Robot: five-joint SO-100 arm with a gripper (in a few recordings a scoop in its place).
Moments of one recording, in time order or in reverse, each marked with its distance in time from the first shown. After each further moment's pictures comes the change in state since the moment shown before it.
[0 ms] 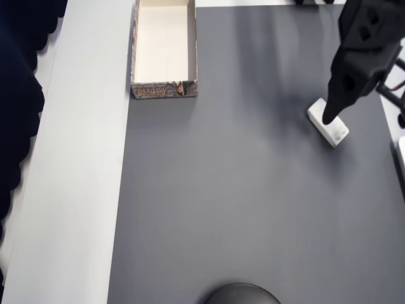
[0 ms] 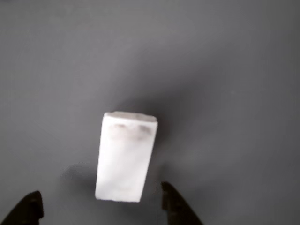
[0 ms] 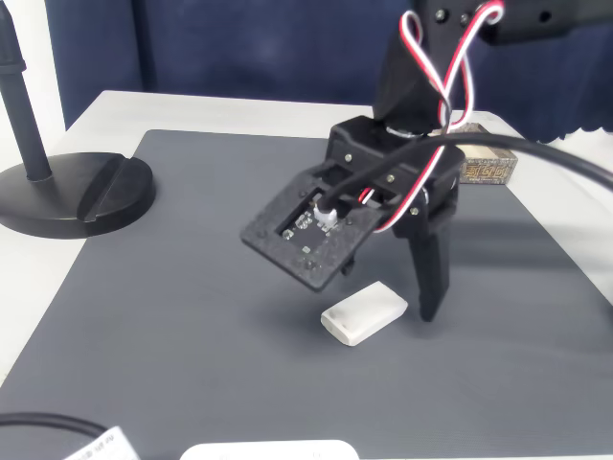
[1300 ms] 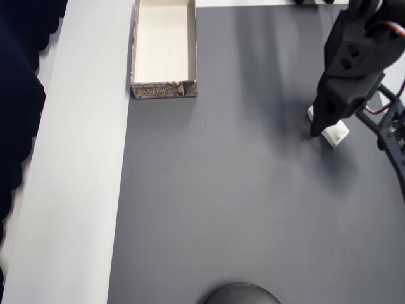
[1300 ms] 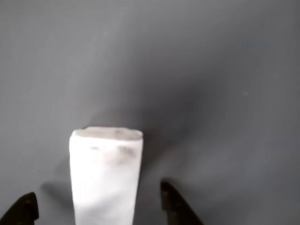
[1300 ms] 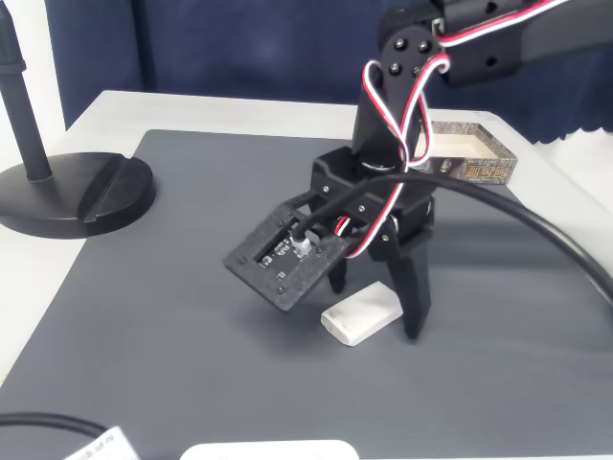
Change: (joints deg) arm 1.4 -8.1 -3.0 -2.7 -2.5
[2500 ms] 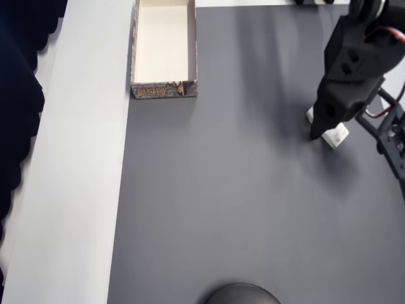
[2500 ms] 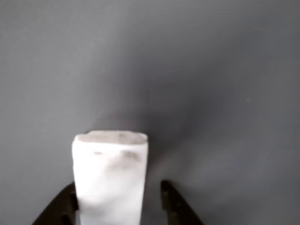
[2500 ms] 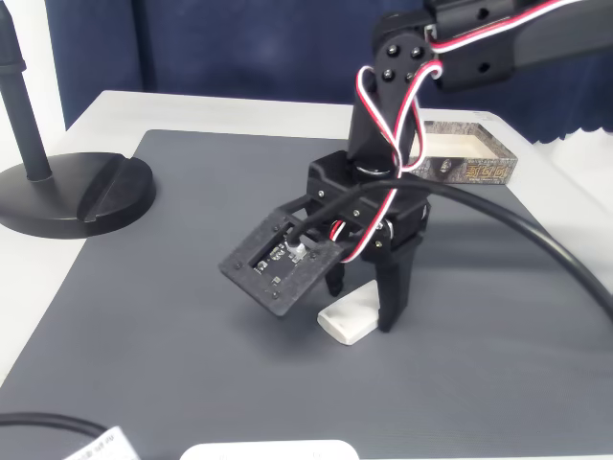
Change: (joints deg) arm -0.4 -2.3 -1.9 0.4 -0.5
